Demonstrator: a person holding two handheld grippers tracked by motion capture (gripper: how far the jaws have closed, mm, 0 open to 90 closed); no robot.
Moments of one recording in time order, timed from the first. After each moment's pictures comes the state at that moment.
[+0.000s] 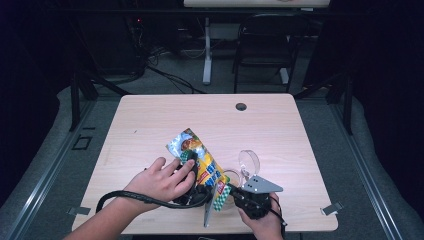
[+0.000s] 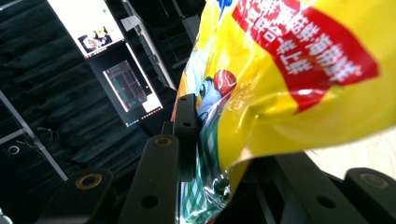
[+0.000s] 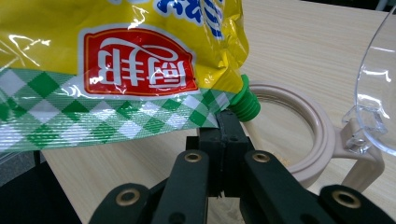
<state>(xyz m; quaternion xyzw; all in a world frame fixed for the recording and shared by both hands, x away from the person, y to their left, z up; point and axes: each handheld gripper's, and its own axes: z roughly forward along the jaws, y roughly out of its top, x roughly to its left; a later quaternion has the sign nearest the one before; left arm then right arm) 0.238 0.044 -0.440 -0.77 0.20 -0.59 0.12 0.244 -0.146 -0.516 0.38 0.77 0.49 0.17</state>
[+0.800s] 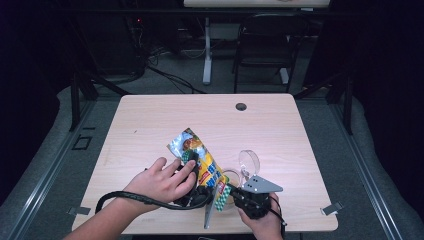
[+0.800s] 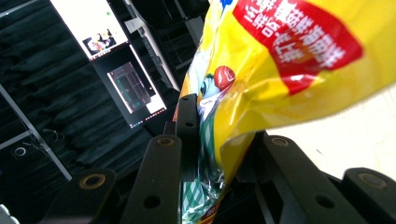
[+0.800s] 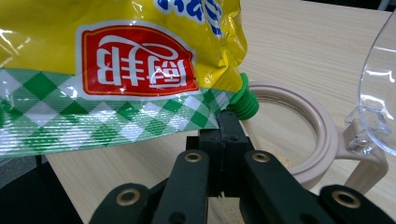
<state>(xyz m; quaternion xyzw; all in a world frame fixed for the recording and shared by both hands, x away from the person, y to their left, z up) 0.234 0.043 -0.436 -0.77 0.20 -0.59 0.13 0.244 -0.145 -0.516 0.38 0.77 0.49 0.16</state>
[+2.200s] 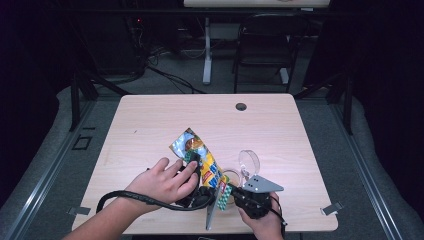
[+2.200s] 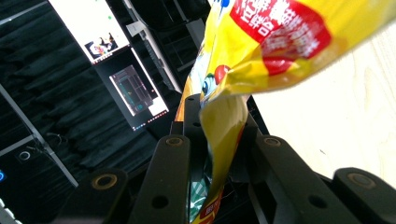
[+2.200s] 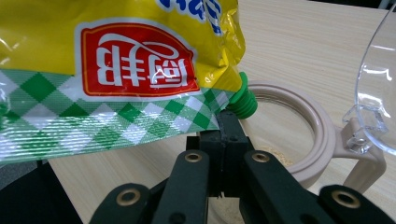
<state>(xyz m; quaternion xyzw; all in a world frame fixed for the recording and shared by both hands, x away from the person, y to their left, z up) 0.232 0.038 -0.433 -0.77 0.21 -0.59 0.13 0.245 -0.147 -0.517 0.38 0.77 0.49 0.16</state>
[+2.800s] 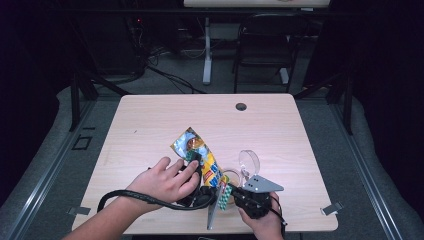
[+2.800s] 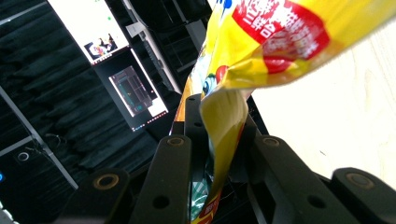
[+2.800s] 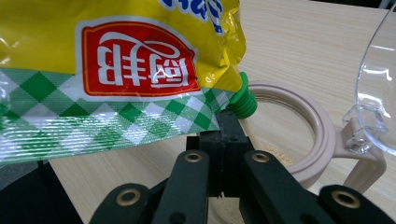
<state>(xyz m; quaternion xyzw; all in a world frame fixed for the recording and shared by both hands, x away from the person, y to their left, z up) 0.231 0.035 -0.431 -0.77 0.21 -0.59 0.13 0.245 -0.147 -0.517 0.38 0.77 0.49 0.16</state>
